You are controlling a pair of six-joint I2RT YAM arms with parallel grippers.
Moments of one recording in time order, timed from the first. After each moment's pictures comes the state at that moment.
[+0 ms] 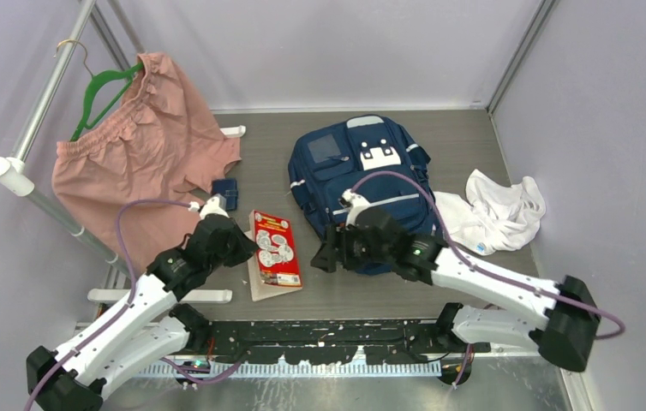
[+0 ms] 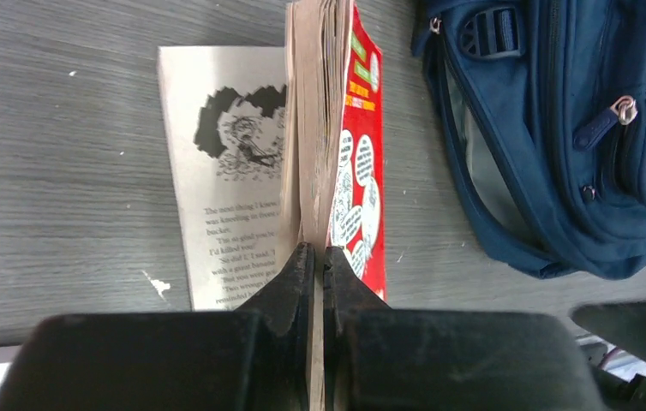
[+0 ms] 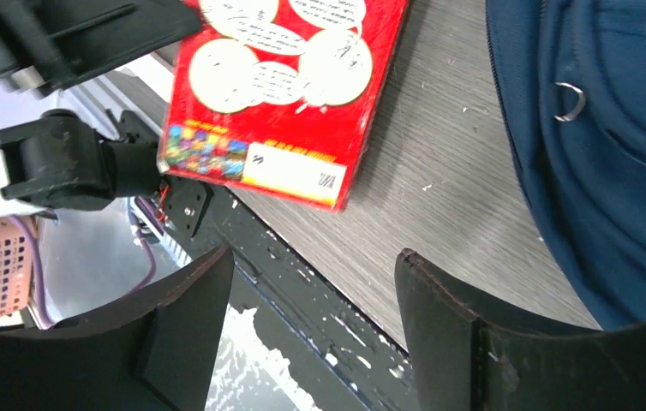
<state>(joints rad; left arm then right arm) -0.62 0.76 0.59 -0.56 -0.20 -0.91 0.94 1.02 0.75 -0.31 -0.11 0.69</state>
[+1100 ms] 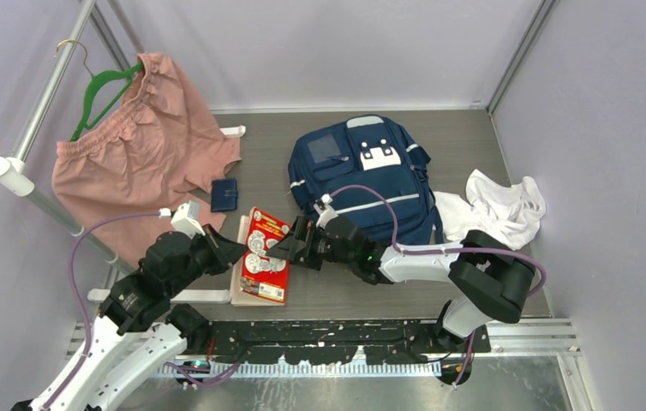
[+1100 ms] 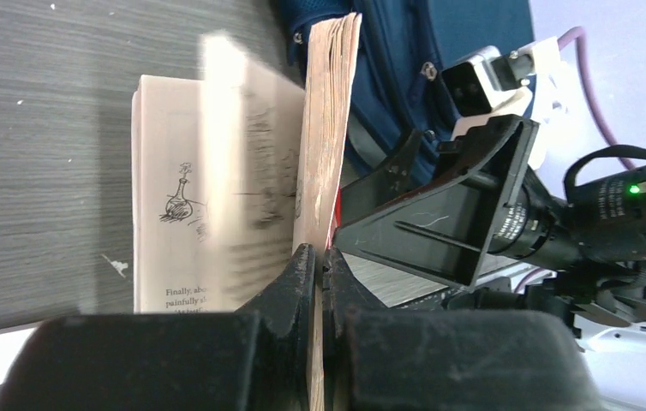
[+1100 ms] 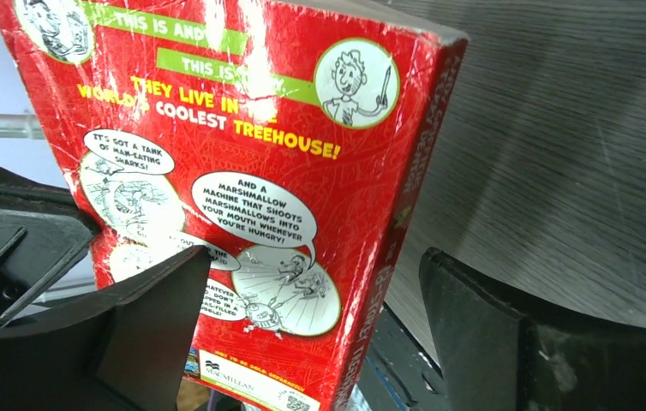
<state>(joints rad) -0.62 0.42 0.68 -0.74 -0.09 -0.84 1.02 1.53 0.66 0.51 -0.16 1.18</state>
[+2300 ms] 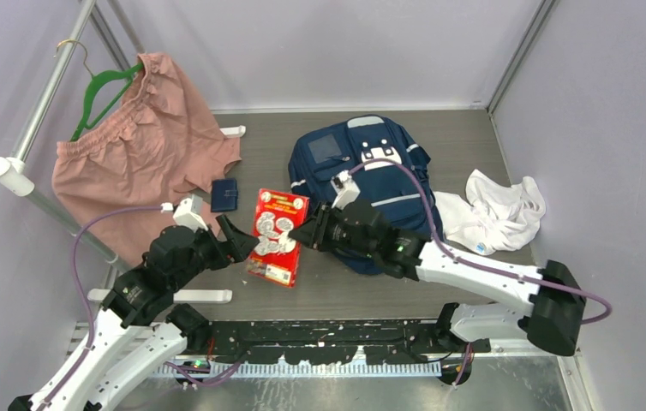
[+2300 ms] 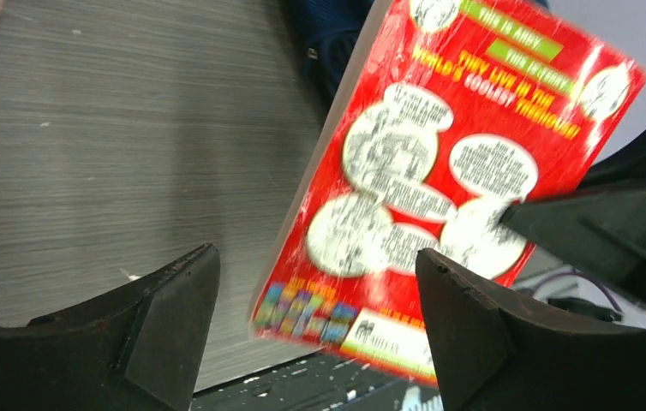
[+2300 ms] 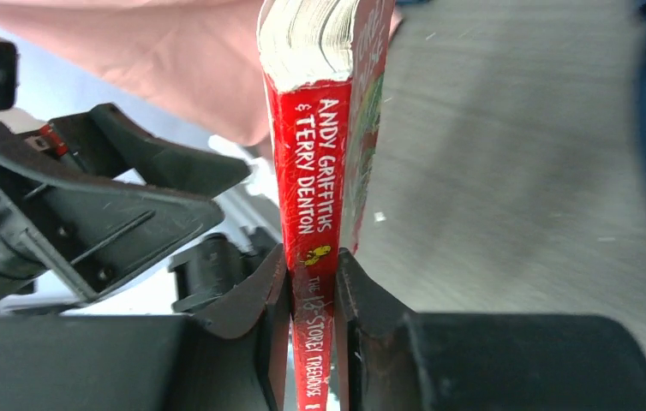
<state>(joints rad) -0.62 0.48 0.71 -0.73 -0.14 -0.80 1.03 1.22 0.79 0.14 0.00 1.00</state>
